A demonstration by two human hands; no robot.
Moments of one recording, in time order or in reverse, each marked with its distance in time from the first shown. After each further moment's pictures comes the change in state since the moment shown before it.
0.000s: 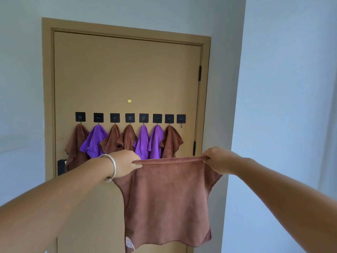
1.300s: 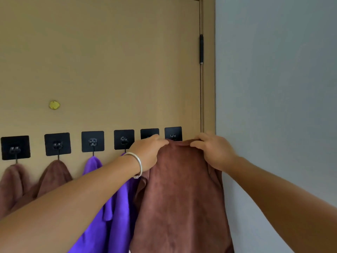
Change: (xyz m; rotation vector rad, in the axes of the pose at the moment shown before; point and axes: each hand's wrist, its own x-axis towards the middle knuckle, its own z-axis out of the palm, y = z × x) left_hand 0.539 -0.085 0.067 0.101 0.428 0.323; right_hand 0.458 0.172 0.102 -0.233 0.575 -0.207
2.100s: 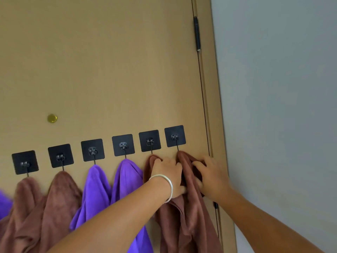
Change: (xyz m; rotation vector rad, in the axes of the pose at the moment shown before) left_hand 0.017 0.066 0.062 0.494 -0.372 -0.103; right_hand -0.033 -0.026 0.111 0.300 0.040 0.252
